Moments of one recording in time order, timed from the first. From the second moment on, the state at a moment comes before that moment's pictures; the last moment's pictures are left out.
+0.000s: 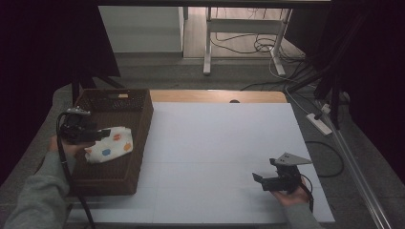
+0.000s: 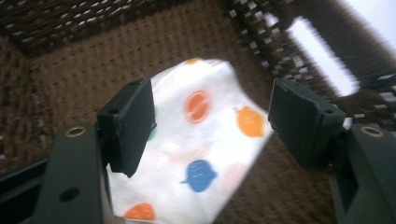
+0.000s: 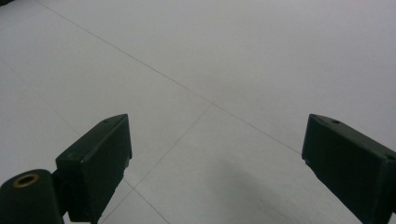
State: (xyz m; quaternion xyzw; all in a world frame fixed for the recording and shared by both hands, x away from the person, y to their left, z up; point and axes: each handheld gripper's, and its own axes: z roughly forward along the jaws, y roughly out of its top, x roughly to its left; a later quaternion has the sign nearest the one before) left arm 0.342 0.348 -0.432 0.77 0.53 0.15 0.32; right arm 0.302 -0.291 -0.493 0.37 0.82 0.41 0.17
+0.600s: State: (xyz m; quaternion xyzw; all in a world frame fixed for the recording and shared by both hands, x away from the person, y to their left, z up) left arm 0.298 0.302 -0.418 0.77 0.49 0.14 0.37; right arm 0.302 -0.292 -0.492 0.37 0.82 0.41 0.17
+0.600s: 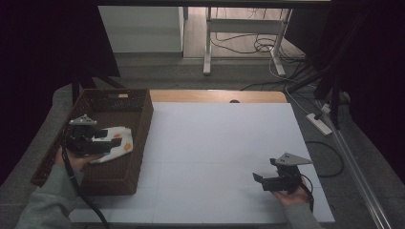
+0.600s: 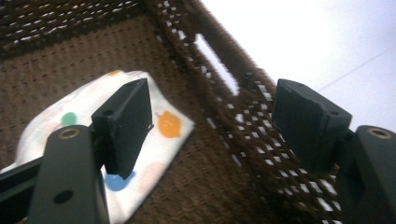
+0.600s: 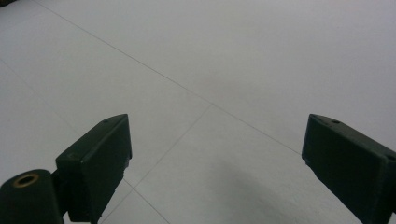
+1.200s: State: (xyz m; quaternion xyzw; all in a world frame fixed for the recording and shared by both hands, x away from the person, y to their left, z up) left arm 0.257 0.261 -0.424 0.78 0.46 0.16 0.40; right arm 0.302 -0.293 -0.492 0.37 0.82 0.41 0.17
